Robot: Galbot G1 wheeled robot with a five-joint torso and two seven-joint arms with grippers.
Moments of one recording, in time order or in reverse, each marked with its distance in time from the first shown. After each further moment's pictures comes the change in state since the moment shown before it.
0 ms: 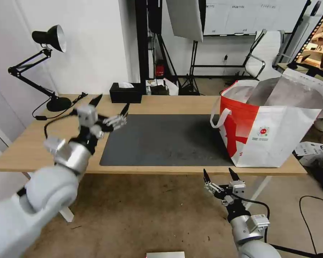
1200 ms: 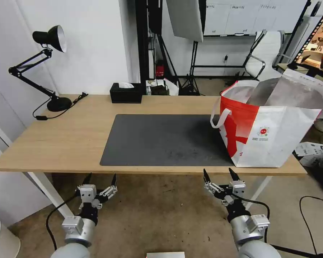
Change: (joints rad) left arm 0.387 -0.325 -0.012 0.187 0.291 -0.078 0.011; right arm 0.000 0.000 0.000 0.000 0.000 0.000 0.000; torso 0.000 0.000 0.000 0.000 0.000
